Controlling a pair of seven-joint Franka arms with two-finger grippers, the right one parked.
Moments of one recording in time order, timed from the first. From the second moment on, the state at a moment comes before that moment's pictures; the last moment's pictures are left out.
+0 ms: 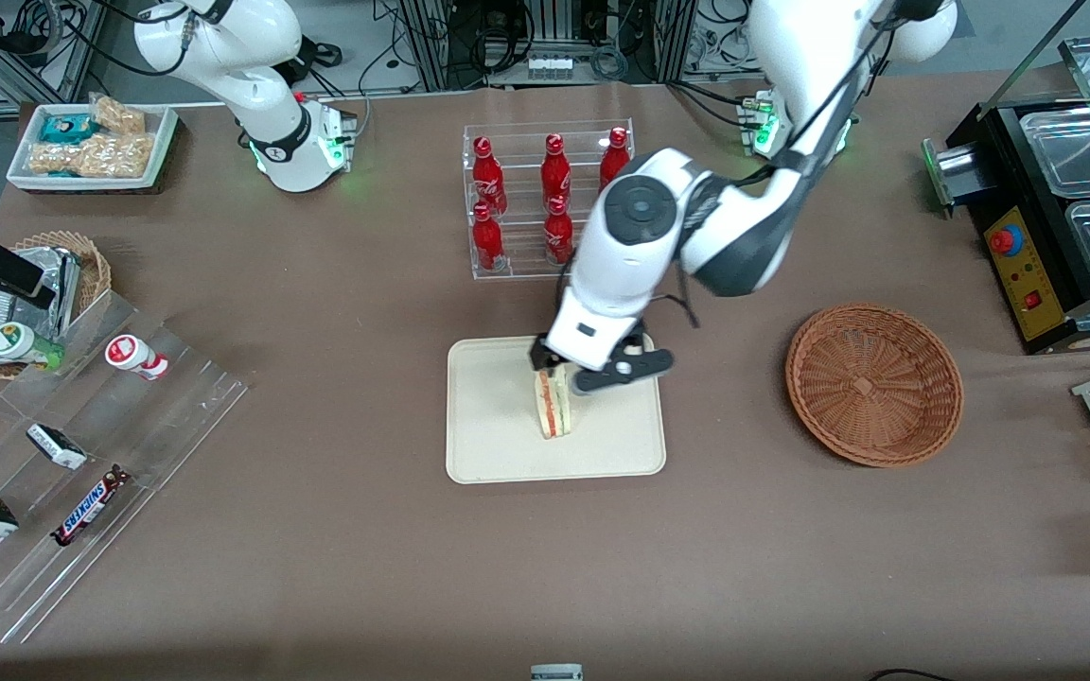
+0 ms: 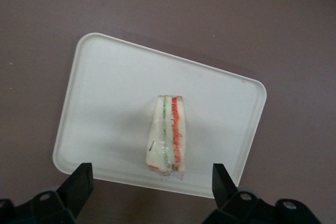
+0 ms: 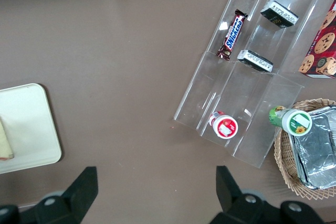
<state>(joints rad) -0.57 0.46 -0.10 -1.46 -0.03 2.05 -0.97</state>
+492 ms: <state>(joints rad) -0.40 0.40 -0.09 -1.48 -0.03 1.87 -0.84</state>
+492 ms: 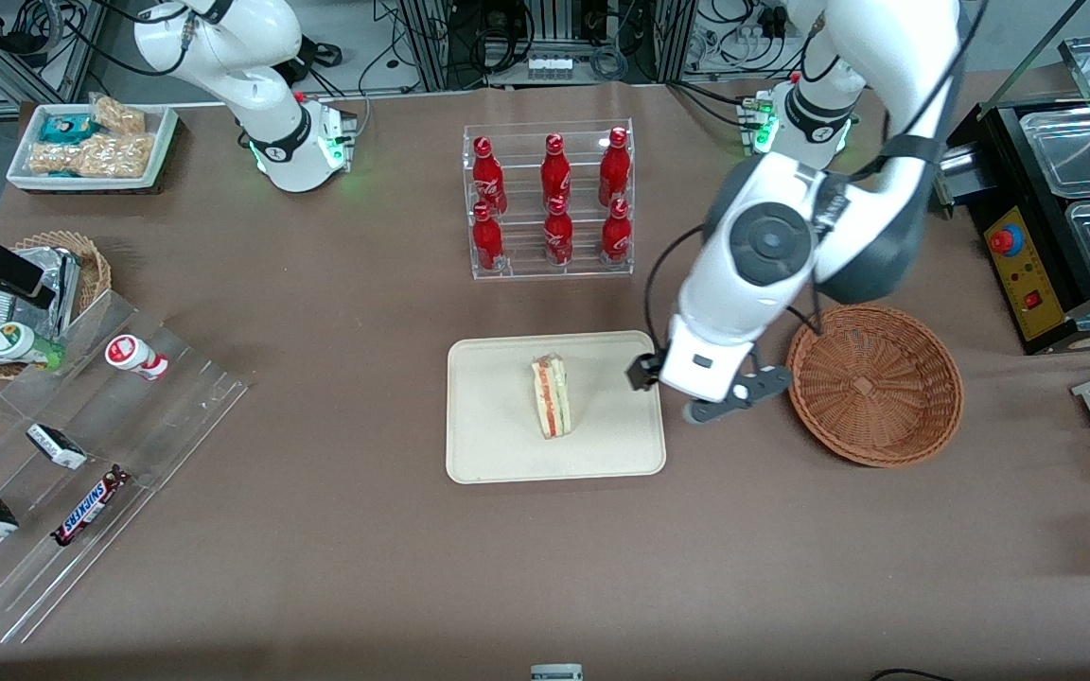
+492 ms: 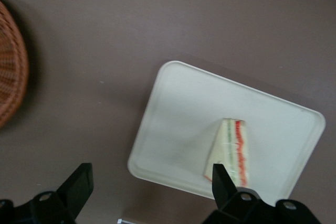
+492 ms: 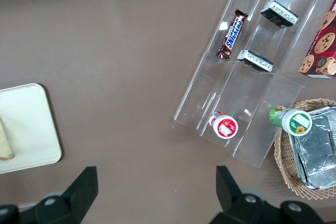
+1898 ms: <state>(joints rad) -0.02 0.04 -0.06 -1.57 -0.05 1.46 -0.14</state>
